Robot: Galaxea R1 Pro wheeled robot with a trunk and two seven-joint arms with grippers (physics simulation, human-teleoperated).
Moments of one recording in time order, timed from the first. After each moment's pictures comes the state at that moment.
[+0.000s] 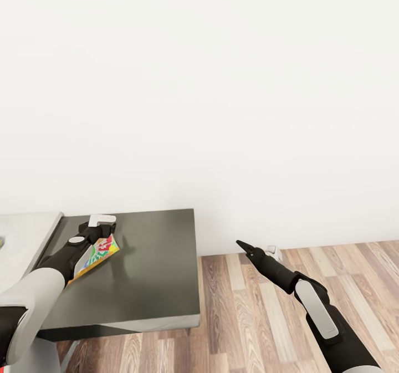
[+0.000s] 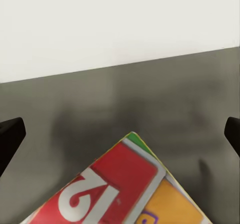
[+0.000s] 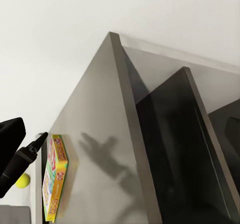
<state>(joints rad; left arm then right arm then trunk) -0.96 0.26 -0.07 -0.33 0.02 -0.02 -0.01 -0.41 -0.12 0.05 -1.15 -1.01 0.54 0.31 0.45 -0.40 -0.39</state>
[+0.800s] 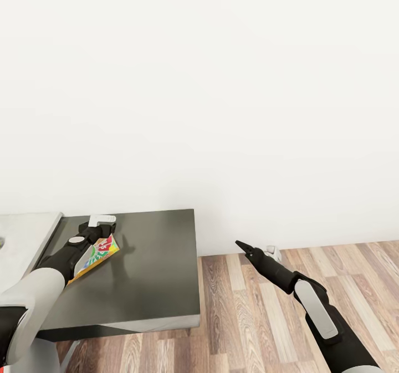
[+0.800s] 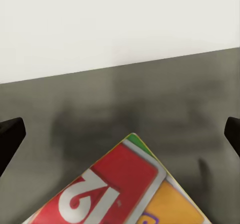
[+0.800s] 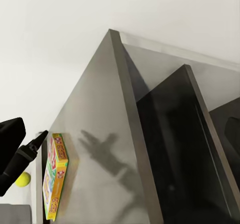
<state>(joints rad) -0.96 0.26 -0.07 -0.33 0.02 -0.02 -0.01 -0.41 -0.12 0.05 -1.15 -1.02 0.55 0.30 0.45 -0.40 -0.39</state>
